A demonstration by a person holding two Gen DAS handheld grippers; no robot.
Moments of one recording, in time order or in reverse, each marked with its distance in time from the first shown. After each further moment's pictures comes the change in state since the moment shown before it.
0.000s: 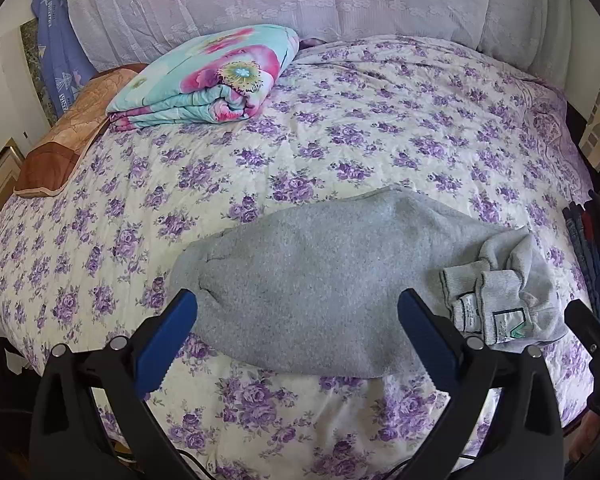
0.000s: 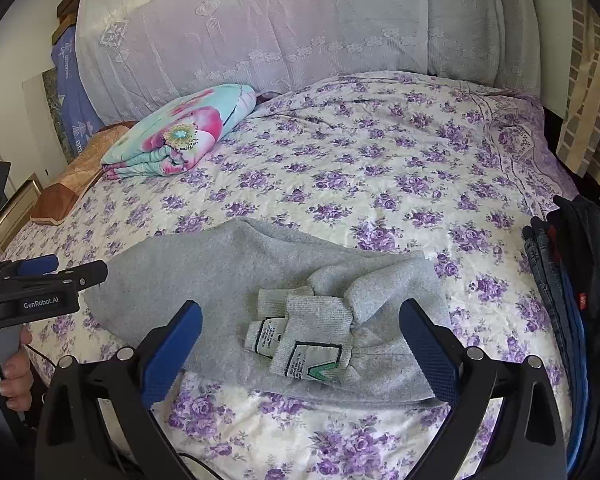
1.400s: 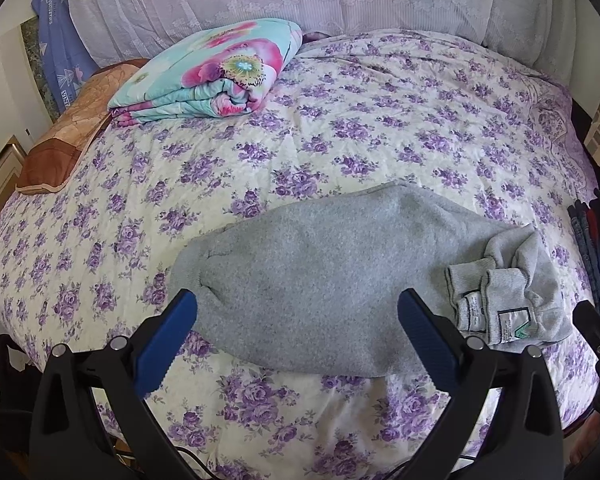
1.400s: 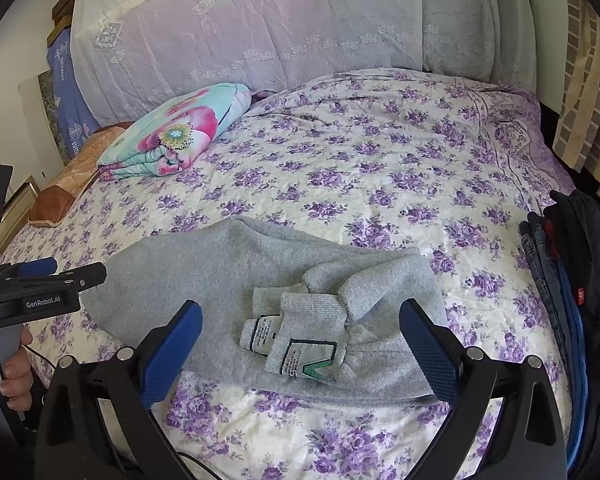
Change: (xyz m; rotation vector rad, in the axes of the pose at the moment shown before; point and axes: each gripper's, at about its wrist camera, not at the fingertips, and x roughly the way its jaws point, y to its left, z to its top) left arm 0.004 -0.001 0.000 -0.001 0.018 0.014; right arm -0.002 -0.005 0.003 0.016 0.012 -0.009
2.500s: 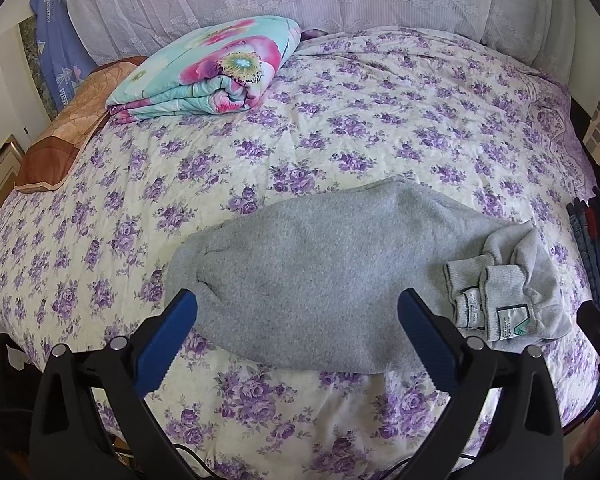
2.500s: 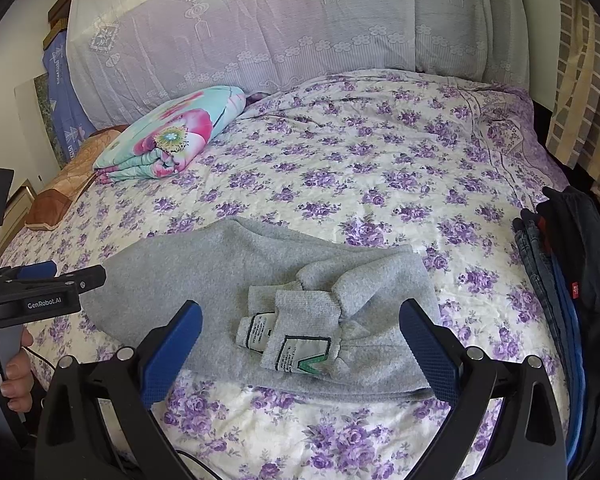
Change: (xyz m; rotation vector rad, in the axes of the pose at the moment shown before) left arm 0.002 -0.003 -0.001 0.004 0.010 -0.003; right arm -0.003 -0.002 -0.003 0.011 -0.010 -0.011
